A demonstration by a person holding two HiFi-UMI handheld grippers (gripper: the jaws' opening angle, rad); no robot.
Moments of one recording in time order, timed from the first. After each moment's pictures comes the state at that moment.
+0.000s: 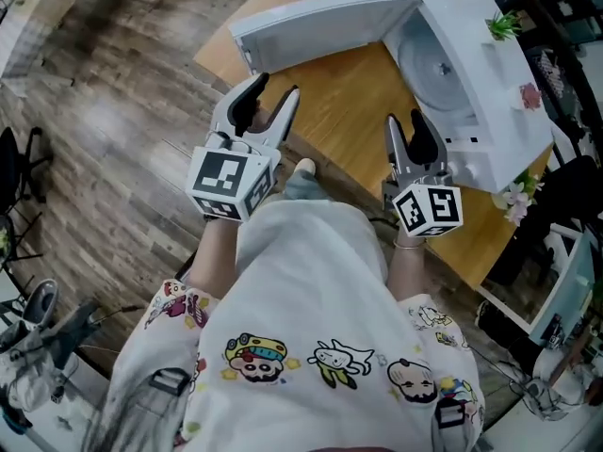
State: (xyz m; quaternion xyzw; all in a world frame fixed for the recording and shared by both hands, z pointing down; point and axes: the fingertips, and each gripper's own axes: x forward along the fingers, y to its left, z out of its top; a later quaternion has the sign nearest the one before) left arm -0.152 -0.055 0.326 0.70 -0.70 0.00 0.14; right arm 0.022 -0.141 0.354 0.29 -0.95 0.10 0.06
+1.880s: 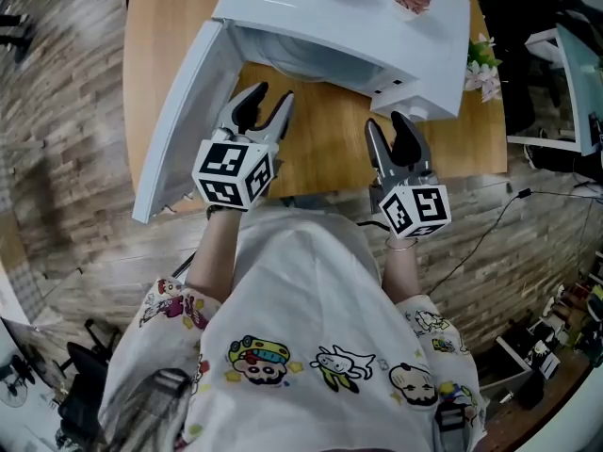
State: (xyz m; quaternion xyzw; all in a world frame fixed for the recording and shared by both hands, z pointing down) left arm -0.002 -0.248 0.390 0.89 -0.39 0.08 0.22; right arm 0.155 -0.181 0.376 0.60 -0.79 0.15 0.04
